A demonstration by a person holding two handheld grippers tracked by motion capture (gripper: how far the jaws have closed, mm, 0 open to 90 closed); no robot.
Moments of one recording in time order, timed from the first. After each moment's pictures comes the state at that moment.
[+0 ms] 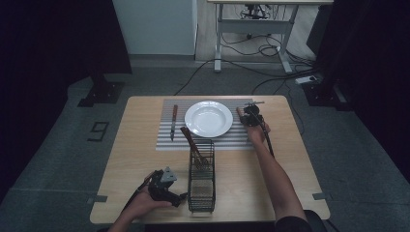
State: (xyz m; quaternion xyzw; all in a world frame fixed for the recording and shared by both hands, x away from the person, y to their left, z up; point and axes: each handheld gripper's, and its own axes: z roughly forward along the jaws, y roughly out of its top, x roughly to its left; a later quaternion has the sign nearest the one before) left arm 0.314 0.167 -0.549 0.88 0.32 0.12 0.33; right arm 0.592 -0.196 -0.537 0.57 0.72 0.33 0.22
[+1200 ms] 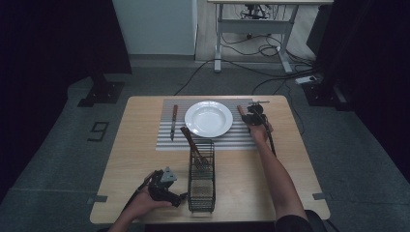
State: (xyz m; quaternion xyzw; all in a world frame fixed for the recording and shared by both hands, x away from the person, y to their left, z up) left arm 0.313 0.167 -0.549 0.88 0.32 0.12 0.33; right arm 0.597 -0.213 -0.538 0.57 0.71 0.35 0.20
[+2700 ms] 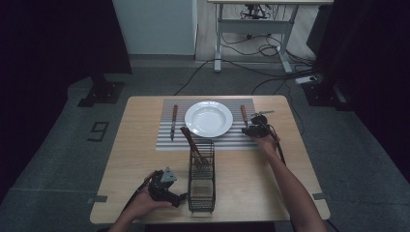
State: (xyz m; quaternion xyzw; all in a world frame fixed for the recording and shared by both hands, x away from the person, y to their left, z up) left arm 0.313 0.167 -0.549 0.88 0.32 0.12 0.33; right arm 0.544 -0.224 -0.541 0.52 0.77 0.35 0.15
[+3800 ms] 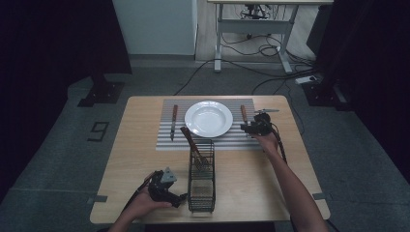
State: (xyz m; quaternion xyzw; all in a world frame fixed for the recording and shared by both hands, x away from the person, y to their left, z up) left arm 0.312 0.167 -0.549 0.88 0.32 0.11 0.33; right arm 0.537 -0.229 -0.523 0.51 0.74 0.41 0.15
